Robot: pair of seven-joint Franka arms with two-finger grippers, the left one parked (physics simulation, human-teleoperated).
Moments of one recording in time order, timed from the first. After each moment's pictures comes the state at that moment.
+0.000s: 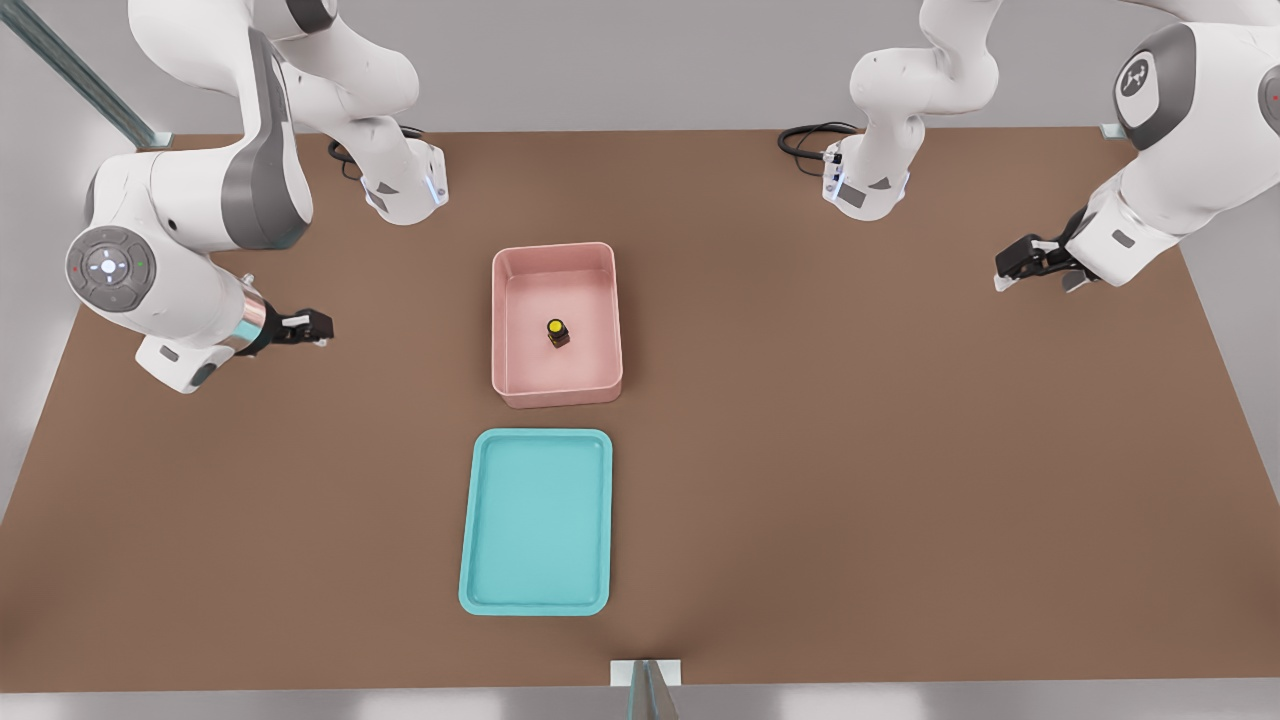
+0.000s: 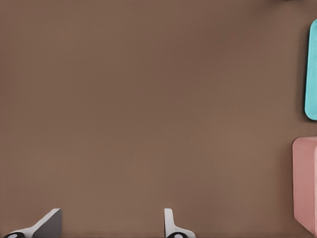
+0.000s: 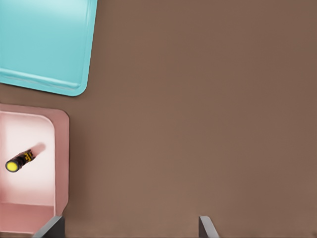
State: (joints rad) arm 0.14 0.20 -0.01 -1.39 -0.06 1.36 -0.06
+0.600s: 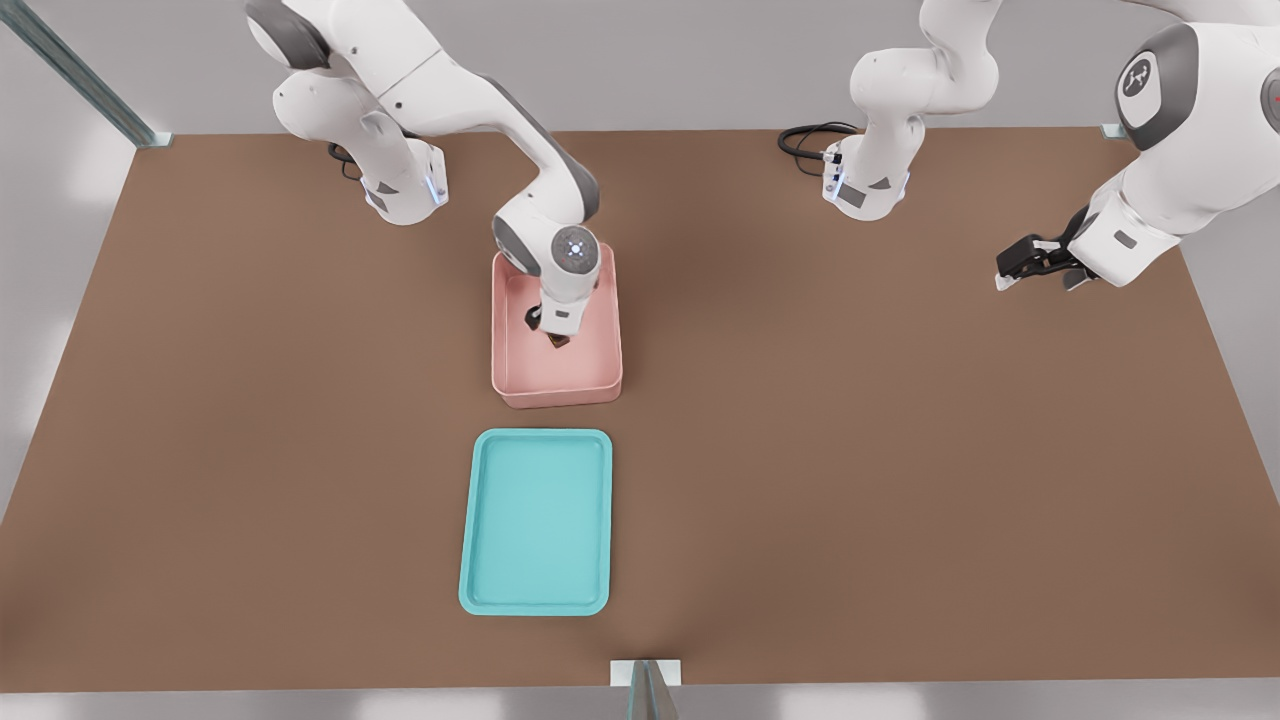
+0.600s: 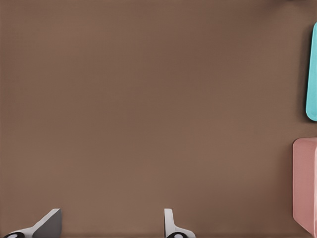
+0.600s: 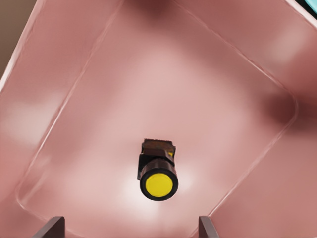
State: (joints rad) arm 0.68 0.31 0.14 -2.11 -0.03 2.16 0.20
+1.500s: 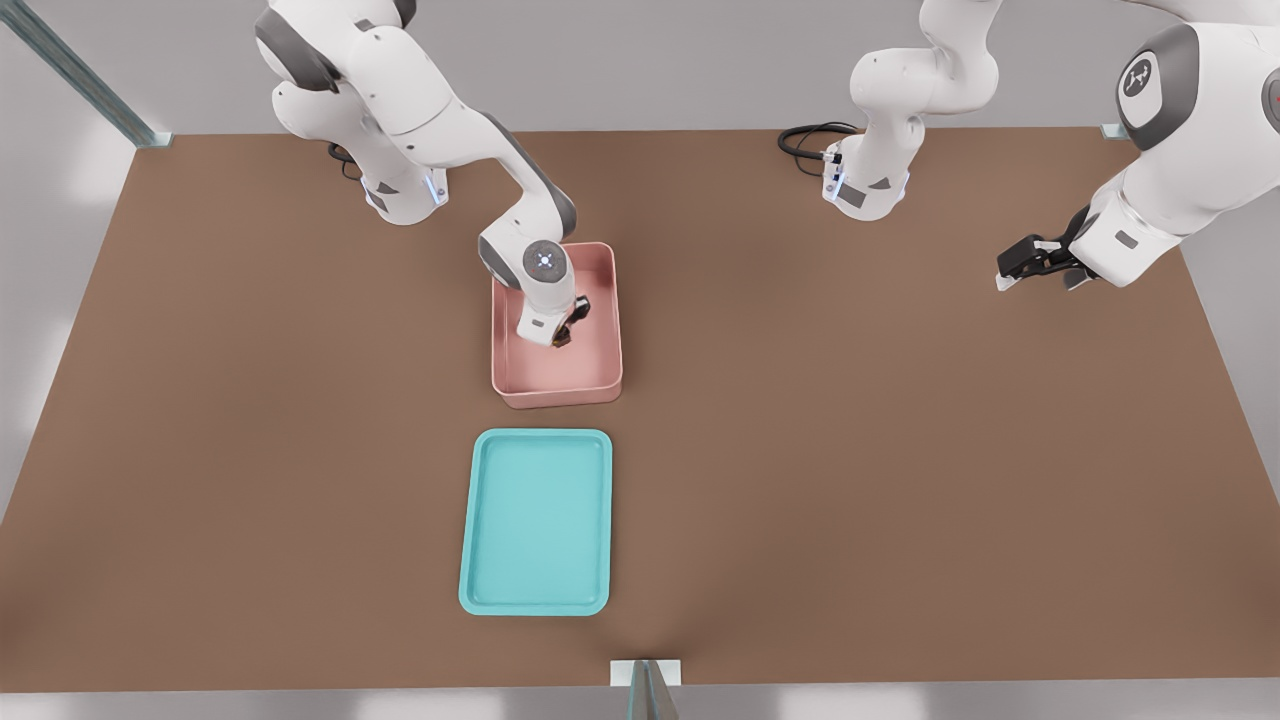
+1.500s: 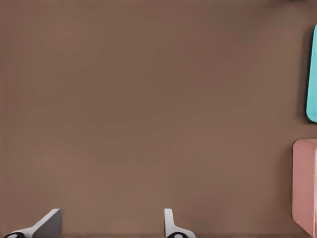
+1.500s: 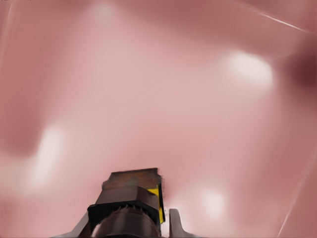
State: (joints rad) arm 0.65 0.39 0.14 -2.29 -0.03 2.54 0.41
